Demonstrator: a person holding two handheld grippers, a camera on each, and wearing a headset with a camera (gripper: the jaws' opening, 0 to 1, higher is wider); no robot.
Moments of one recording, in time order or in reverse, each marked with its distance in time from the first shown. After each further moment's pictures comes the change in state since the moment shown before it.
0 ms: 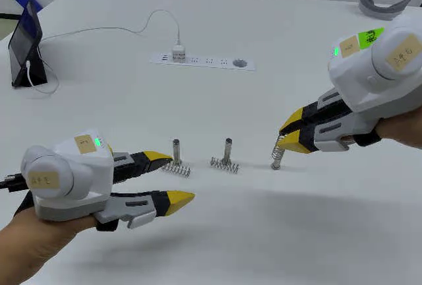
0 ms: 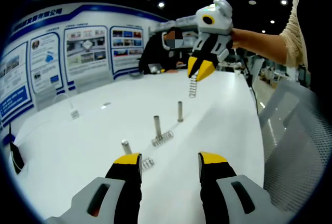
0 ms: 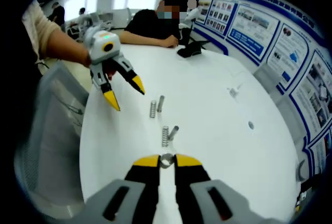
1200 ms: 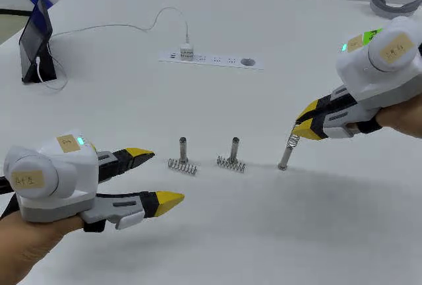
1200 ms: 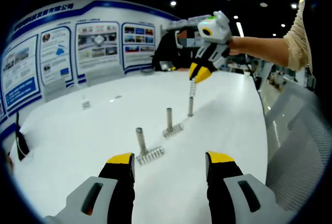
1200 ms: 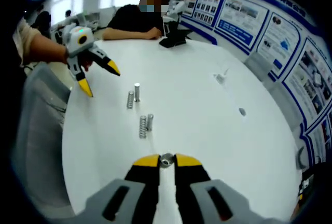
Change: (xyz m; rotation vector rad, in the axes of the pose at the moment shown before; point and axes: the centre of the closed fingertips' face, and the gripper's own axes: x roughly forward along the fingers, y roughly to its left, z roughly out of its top) left arm -0.014 0.016 -0.013 -0.057 0.014 0.072; right arm 0.021 -0.040 -0.029 0.072 0.044 -0.053
